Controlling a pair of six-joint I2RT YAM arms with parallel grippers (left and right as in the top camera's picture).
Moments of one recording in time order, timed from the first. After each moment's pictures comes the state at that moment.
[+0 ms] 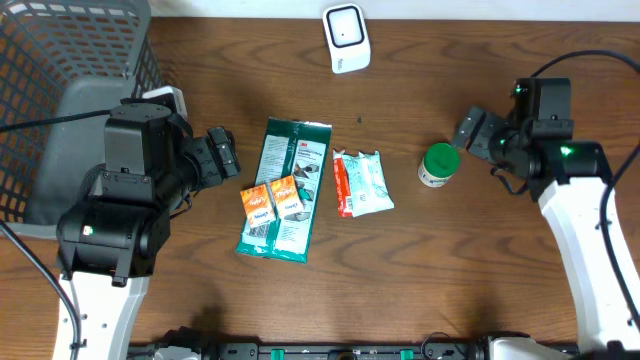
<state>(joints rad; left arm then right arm) -0.15 1.09 1.29 -0.96 0.01 -0.41 0.03 1.41 1.23 -0.81 -0.06 0.49</state>
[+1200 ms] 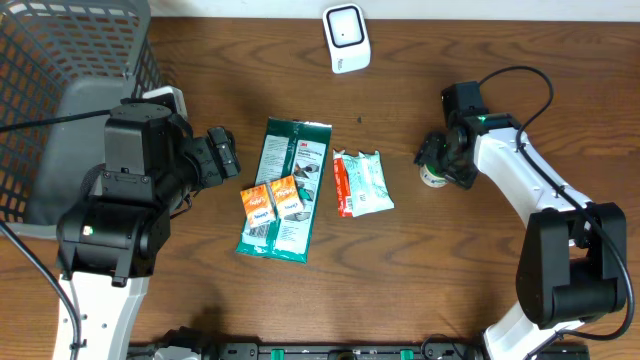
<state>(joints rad) -0.15 1.09 1.29 -0.96 0.01 -0.41 0.16 1.82 1.23 -0.76 0.01 0.66</state>
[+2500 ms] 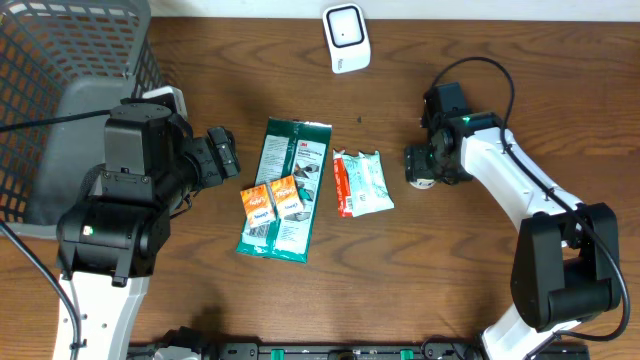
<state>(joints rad) -0.15 1.09 1.29 -0.96 0.01 -0.41 0.23 1.82 1.25 -0.82 0.04 0.29</state>
